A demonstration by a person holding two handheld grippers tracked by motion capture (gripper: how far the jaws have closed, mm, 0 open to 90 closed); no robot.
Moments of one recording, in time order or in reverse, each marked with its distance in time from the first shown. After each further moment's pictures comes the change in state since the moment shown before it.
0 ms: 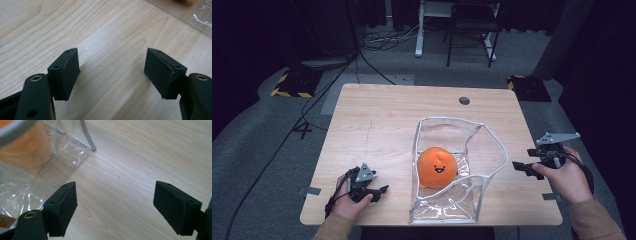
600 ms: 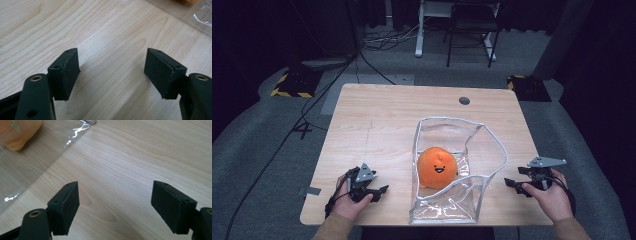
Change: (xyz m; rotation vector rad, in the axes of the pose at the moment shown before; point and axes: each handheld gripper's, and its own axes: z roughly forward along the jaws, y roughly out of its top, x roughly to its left) left arm 0.000 0.000 0.000 0.000 0.000 -0.001; right arm 0.006 -0.068 0.051 -0.054 0.007 0.022
